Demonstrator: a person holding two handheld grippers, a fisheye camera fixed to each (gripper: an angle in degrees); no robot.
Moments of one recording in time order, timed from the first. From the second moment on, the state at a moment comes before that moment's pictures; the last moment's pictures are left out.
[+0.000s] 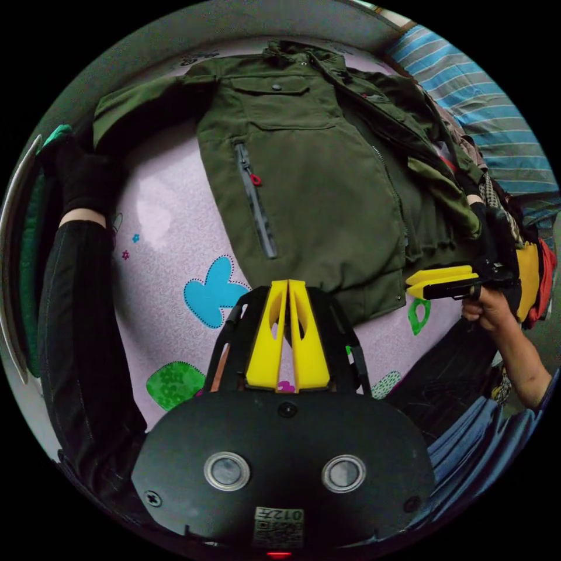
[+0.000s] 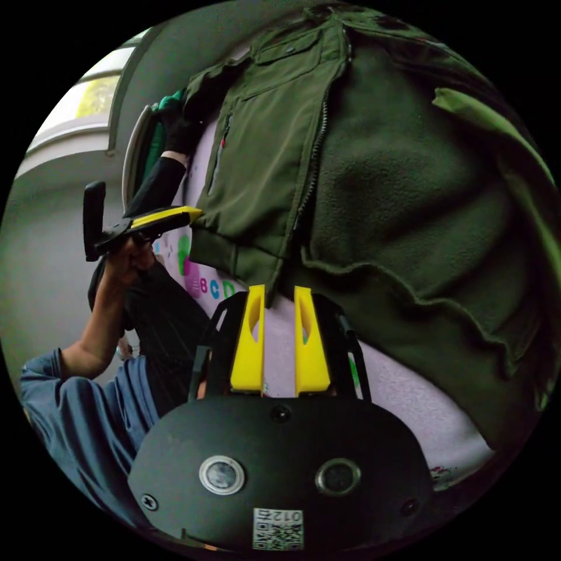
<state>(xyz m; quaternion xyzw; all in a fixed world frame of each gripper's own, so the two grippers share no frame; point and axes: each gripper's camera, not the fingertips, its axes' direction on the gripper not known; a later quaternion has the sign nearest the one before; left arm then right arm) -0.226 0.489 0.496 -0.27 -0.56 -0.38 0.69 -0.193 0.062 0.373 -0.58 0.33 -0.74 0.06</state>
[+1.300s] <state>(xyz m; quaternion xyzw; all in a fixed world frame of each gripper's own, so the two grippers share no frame) -0.274 0.511 0.608 -0.38 -0.57 -0.28 0.67 -0.138 0.274 0.393 -0.42 0.26 -0.87 -0.08</state>
